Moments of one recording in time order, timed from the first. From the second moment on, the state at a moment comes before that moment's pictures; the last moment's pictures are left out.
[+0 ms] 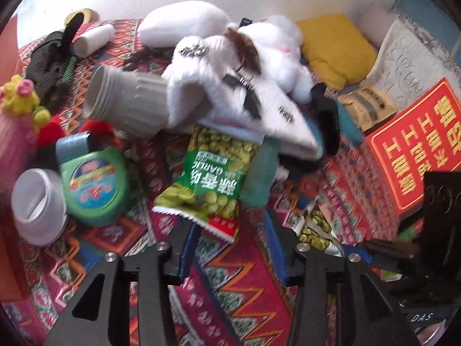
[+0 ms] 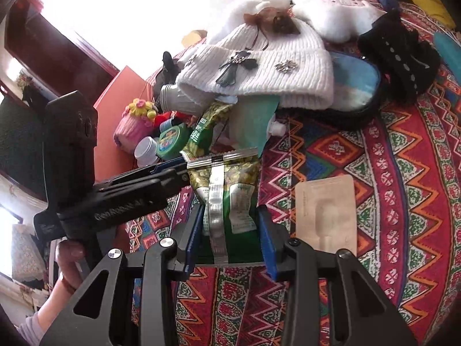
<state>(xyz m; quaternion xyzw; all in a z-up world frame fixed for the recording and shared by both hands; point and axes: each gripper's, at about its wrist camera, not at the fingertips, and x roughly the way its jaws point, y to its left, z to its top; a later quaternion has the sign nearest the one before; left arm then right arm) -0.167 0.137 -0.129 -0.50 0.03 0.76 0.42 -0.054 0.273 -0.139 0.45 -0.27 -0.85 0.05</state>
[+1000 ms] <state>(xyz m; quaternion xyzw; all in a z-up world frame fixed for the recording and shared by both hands) -0.147 0.170 -0.124 -0.42 0.25 0.79 0.37 -0.042 0.306 -0.128 0.42 -0.33 -0.84 0.06</state>
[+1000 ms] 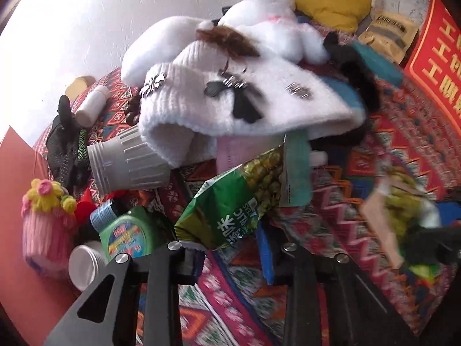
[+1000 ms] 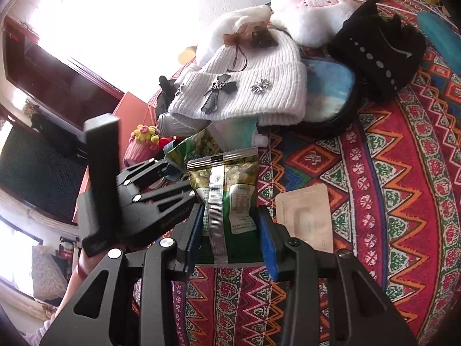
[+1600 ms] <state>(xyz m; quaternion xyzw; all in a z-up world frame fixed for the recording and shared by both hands) -0.082 0.072 -0.046 -0.38 0.18 0.85 0.32 -0.034 0.277 -0.113 0.41 -0.29 -0.86 0.05</state>
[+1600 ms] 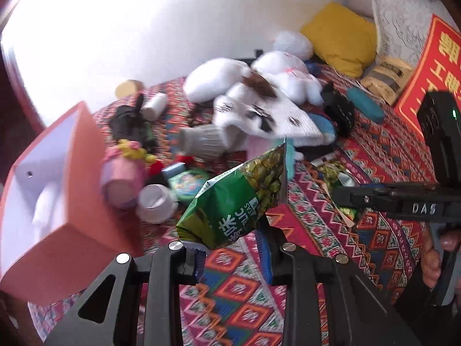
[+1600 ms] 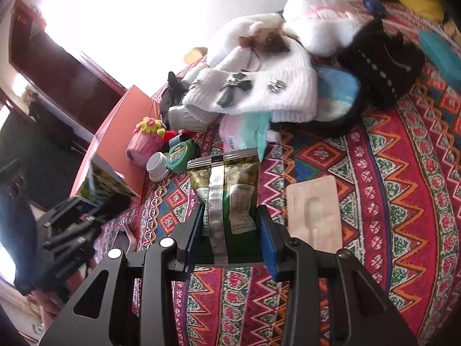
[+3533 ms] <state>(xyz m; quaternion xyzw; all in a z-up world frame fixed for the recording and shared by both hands) -0.115 0.034 -0.004 -0.31 0.13 0.92 0.22 0.073 0.459 -0.108 0.33 -0.36 -0.76 -0.42</state>
